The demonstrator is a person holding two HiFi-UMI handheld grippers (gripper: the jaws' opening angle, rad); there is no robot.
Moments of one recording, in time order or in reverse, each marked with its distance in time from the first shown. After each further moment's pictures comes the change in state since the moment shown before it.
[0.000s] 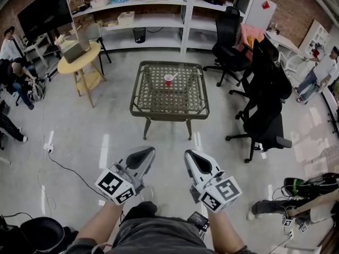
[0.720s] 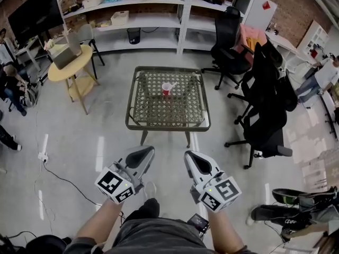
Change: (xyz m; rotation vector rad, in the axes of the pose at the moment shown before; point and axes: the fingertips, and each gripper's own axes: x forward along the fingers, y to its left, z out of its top) left arm 0.070 0.109 0.000 -0.017 0.007 -0.031; right arm 0.101 -0.071 0.001 -0.002 0.036 -0.038
